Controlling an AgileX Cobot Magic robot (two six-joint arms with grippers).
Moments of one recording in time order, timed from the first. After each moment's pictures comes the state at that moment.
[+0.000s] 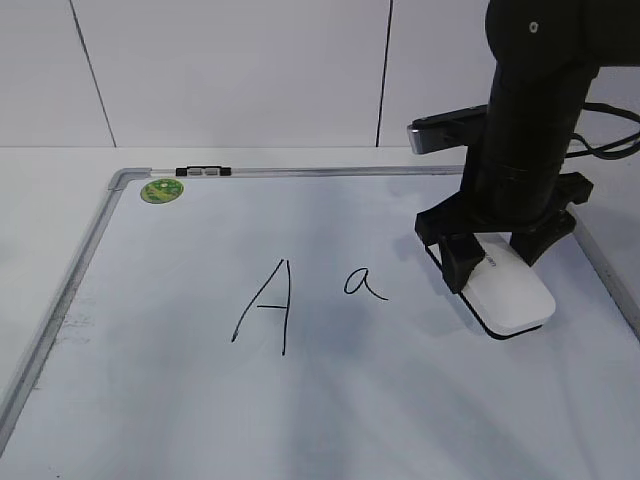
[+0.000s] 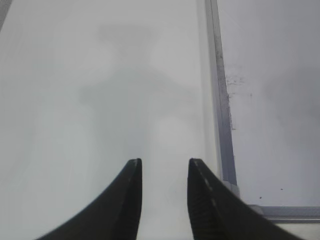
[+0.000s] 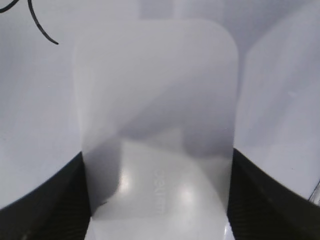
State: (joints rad) left arm -0.02 0.50 -0.63 0.04 1.02 -0.06; right arm 0.41 1.84 -1.43 -0.07 1.22 0.11
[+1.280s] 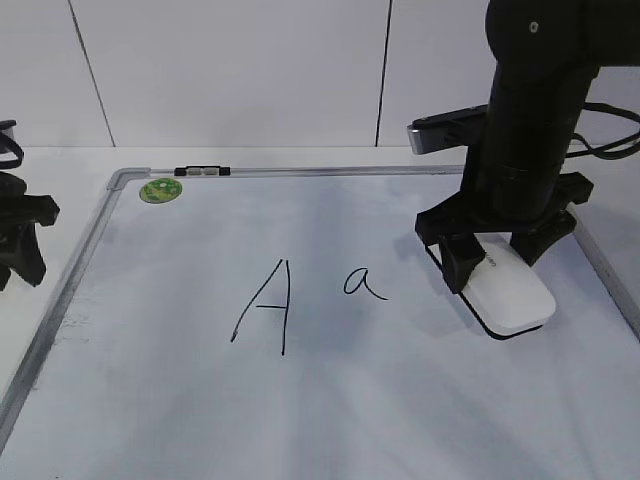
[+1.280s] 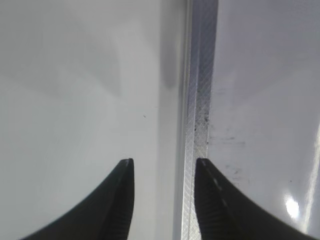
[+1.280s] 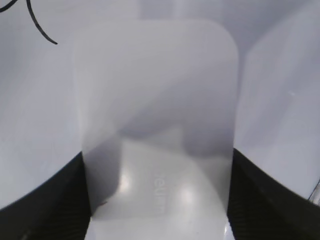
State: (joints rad) left arm -0.03 1.79 -1.18 -0.17 0.91 -0.01; right arm 0.41 1.84 -1.43 -0.07 1.22 0.11
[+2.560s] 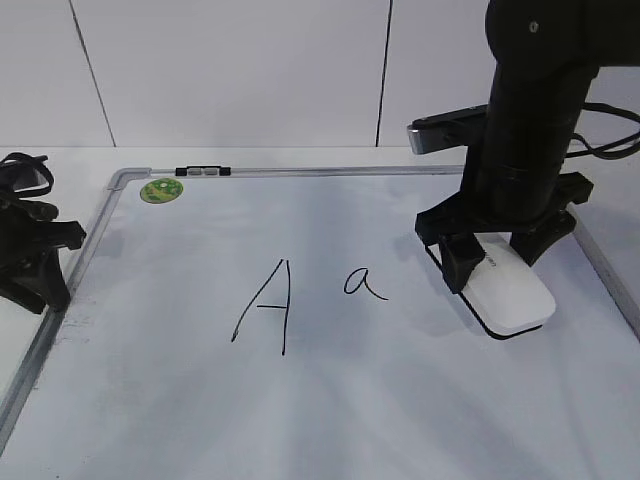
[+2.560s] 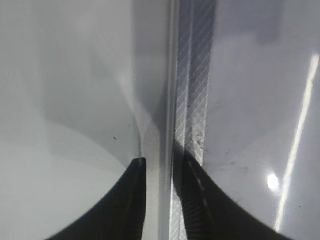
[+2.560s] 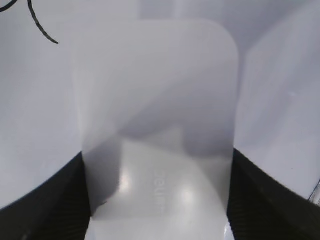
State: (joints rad) left arm -0.03 1.94 -1.20 -0.27 0.89 0.07; right arm 0.41 1.84 -1.43 -0.07 1.22 0.11
